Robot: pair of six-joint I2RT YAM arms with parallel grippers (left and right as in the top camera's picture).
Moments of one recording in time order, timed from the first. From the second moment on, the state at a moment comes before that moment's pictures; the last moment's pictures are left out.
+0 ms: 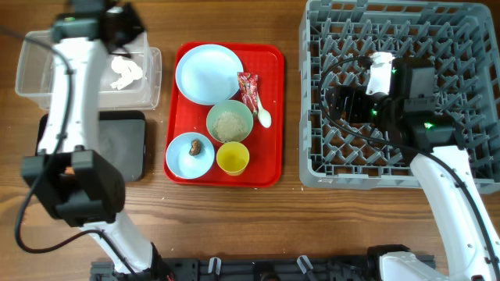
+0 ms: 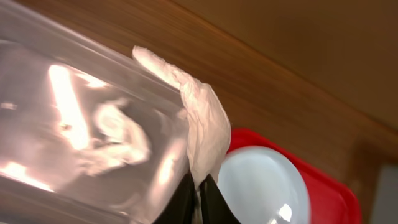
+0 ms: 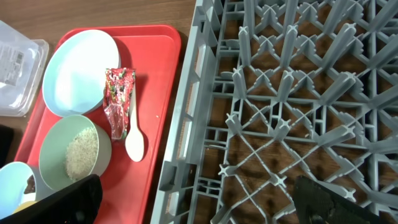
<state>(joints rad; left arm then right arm) 0.09 1.96 1.90 -0.84 0.00 -0.42 0.08 1.29 1.07 -0.61 -0.25 0.13</state>
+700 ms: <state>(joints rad) -0.35 2.11 1.87 -0.90 0.06 -0.41 0.08 1.29 1.07 -0.61 -0.25 0.13</state>
